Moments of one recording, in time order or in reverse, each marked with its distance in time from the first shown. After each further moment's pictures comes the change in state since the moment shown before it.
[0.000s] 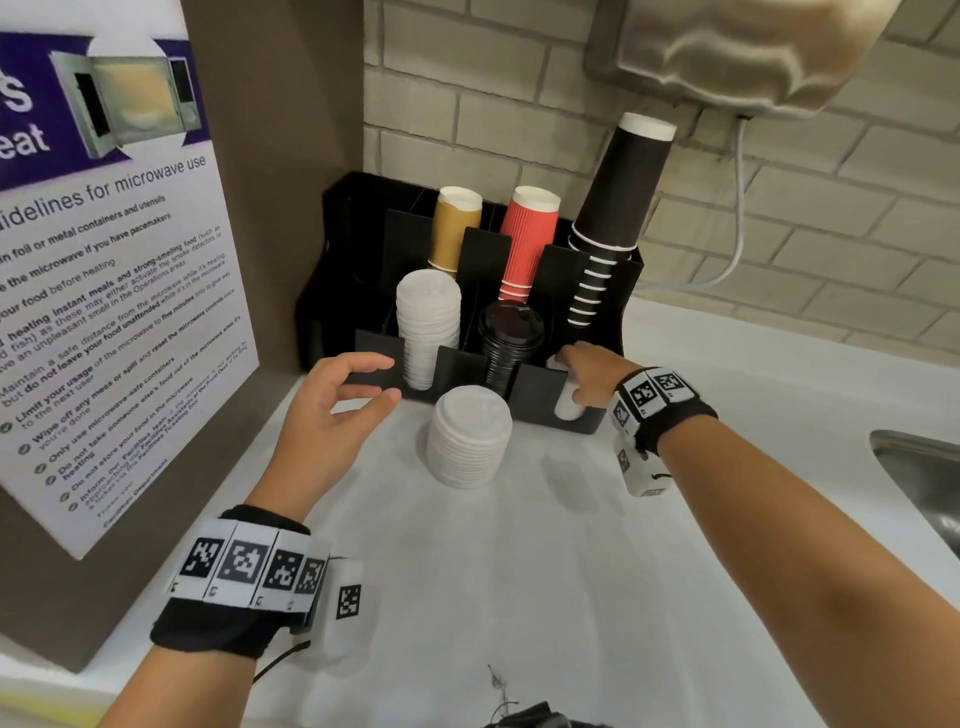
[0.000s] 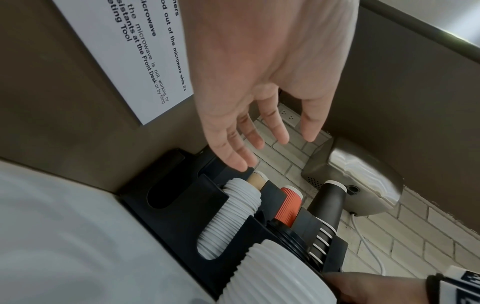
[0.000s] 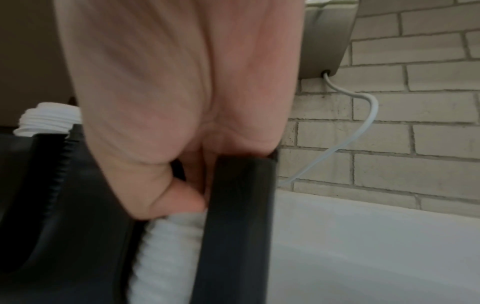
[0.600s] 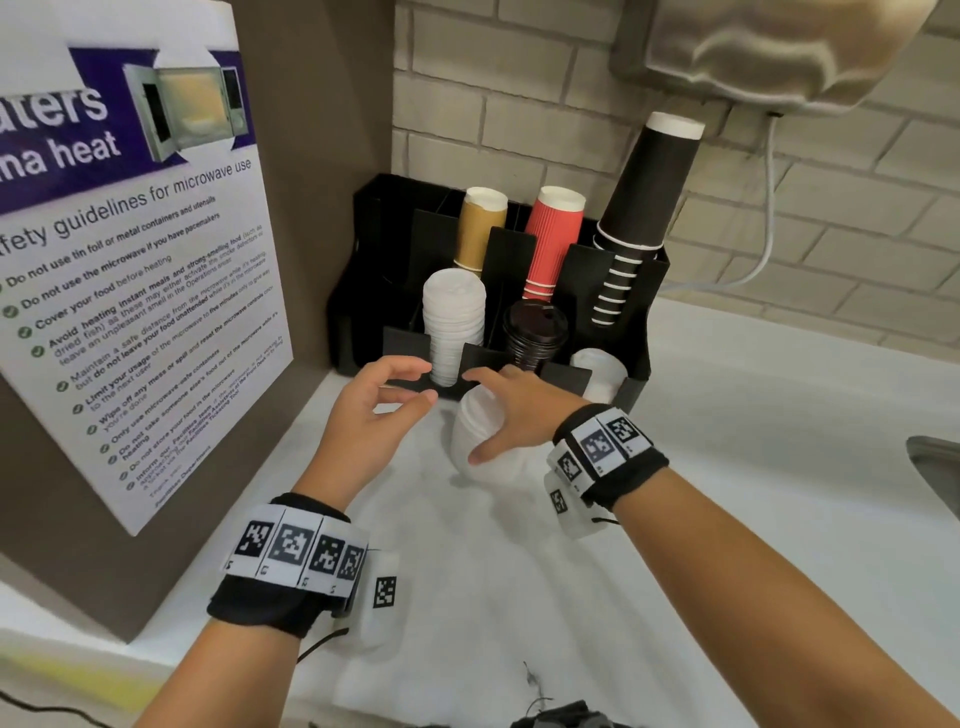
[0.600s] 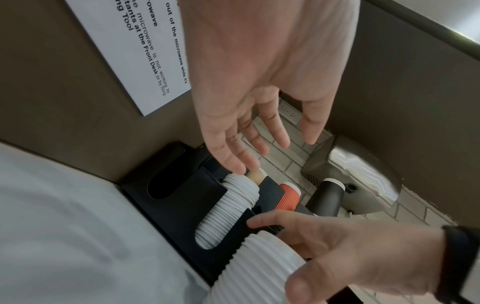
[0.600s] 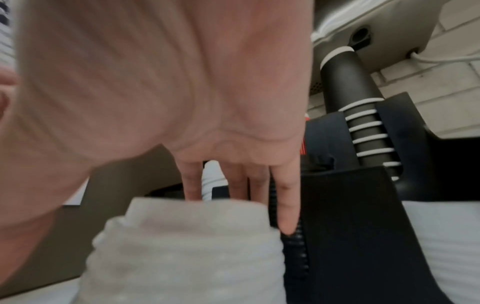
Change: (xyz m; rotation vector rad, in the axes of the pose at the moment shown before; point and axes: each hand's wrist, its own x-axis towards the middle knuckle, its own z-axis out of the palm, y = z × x) left_hand -0.002 0.001 0.006 -0.009 -0.029 -0.035; right_hand -0.032 -0.106 0.021 0.211 -0.045 -0.288
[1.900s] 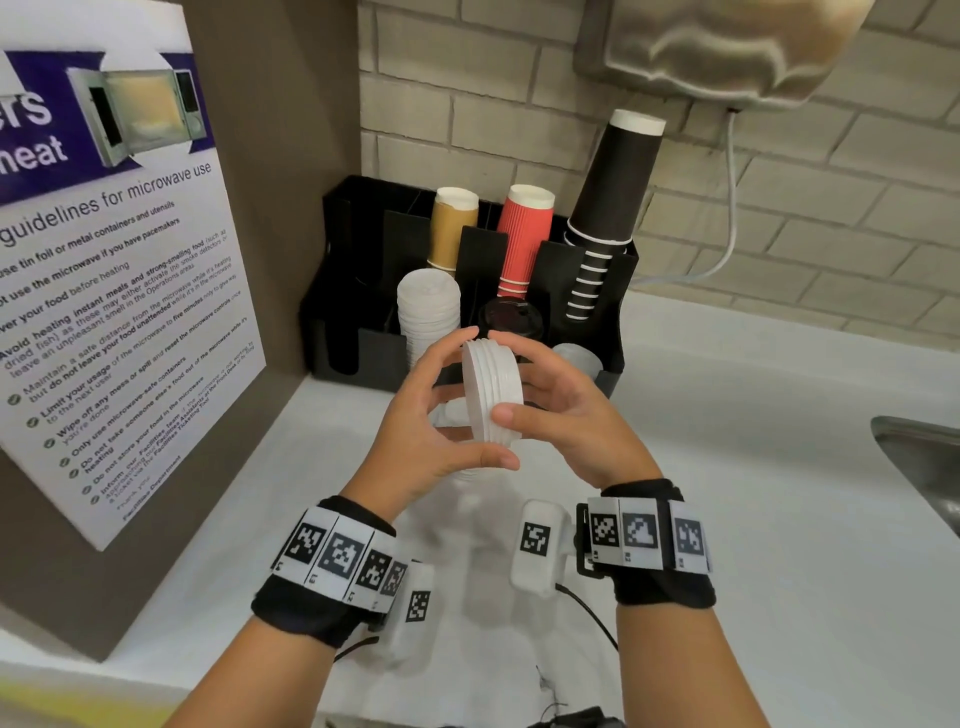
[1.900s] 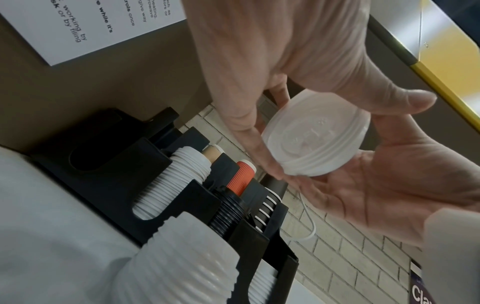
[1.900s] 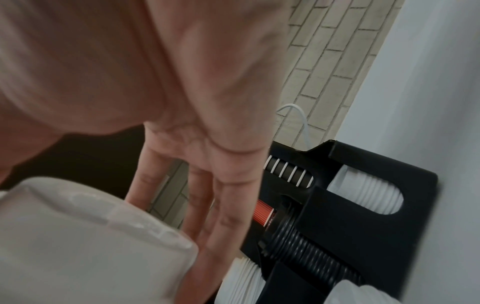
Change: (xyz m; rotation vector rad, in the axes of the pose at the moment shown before) left_hand -0.014 0.028 0.046 -0.252 -0.311 0.124; right_hand -0.100 -0.016 -0.006 1.098 0.385 -0.240
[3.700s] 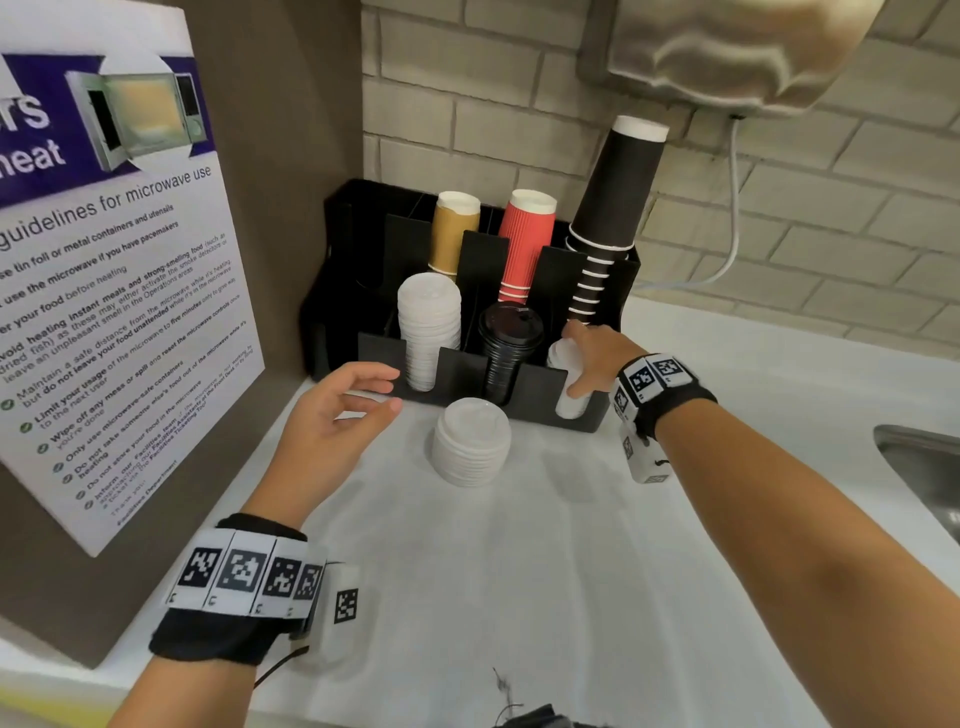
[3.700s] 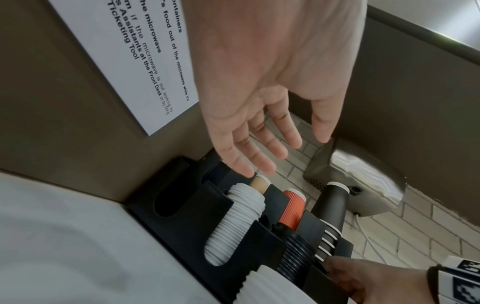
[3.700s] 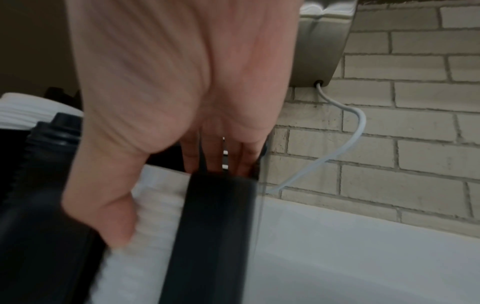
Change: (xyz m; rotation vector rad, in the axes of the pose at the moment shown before) left_hand -0.012 -0.013 -0.061 0.249 0.273 -0.047; right_hand 0.109 0.049 -0.114 -1.304 -0.060 0.368
